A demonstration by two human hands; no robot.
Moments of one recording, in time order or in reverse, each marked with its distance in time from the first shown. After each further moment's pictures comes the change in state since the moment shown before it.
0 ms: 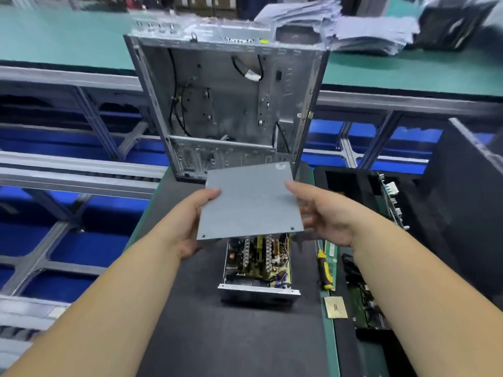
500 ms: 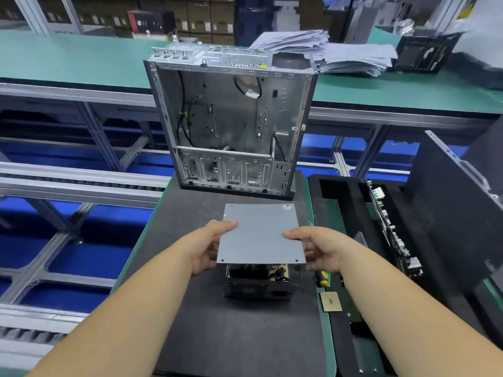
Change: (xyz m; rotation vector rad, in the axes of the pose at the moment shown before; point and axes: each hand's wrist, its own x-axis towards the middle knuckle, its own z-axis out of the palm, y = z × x) left_hand -0.001 -0.045 -0.002 0.095 0.014 -0.108; right_hand -0.005 0.063 0.002 0.107 0.145 0.205
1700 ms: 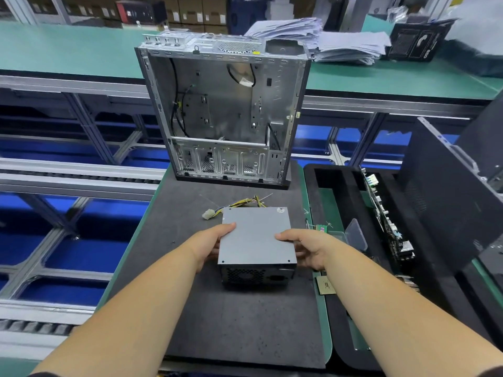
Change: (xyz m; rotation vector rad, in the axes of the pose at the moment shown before) left_hand 0.019 -0.034 -0.002 0.187 0.119 0.042; right_hand 0.035 0.039 0.006 0.081 0.066 0.015
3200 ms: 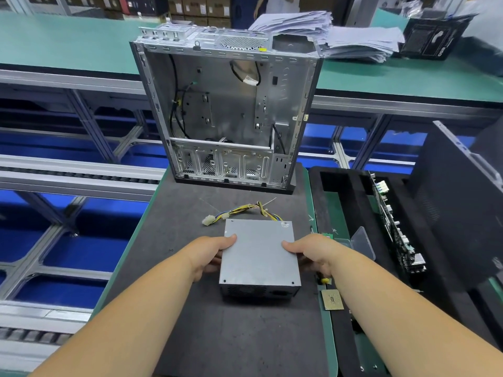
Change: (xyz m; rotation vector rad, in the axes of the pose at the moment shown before) left_hand 0.015 0.006 -0.004 0.083 -0.033 -0.048; right_hand 0.025 -0.011 -0.007 -0.288 0.050 -0.035
